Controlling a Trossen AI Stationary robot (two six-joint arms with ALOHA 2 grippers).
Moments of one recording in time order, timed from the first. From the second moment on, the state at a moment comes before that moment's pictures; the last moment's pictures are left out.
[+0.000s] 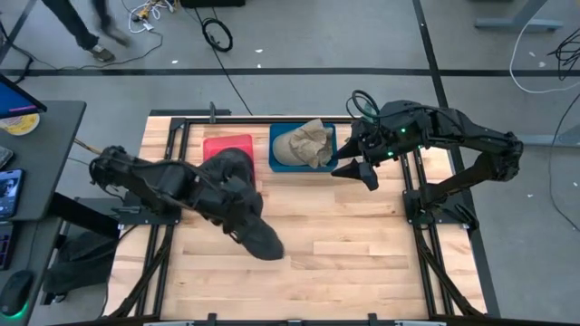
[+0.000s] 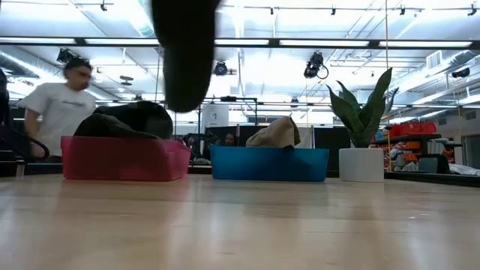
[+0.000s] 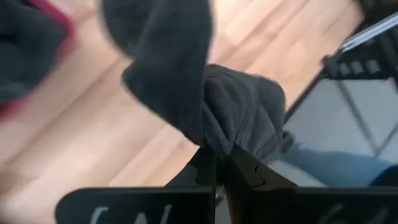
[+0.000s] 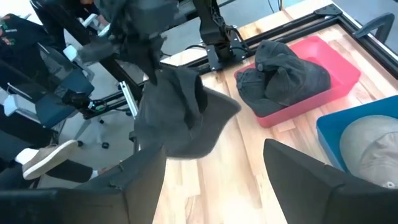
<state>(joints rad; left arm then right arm) -0.37 1.53 1.80 -1.33 -0.09 -1.20 -0.02 1.31 1.73 -0.95 -0.15 0.36</state>
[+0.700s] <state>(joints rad) -0.20 1.54 2.12 -1.50 -0.56 -0.15 -0.02 1.31 1.73 -0.91 -0.13 0.41</state>
